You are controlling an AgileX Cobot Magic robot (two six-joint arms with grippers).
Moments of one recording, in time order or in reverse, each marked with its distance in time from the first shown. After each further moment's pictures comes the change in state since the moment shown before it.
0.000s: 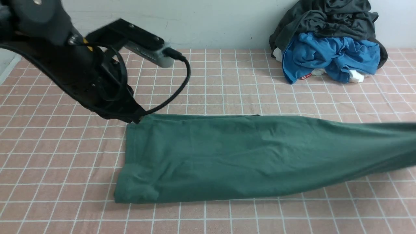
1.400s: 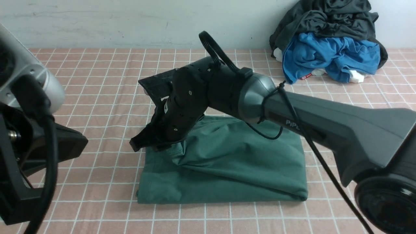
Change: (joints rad) right arm 1.052 0.708 -0.857 0.249 0.119 0.058; left arm -0.114 -0.601 0.250 -0.055 0.023 -0.031
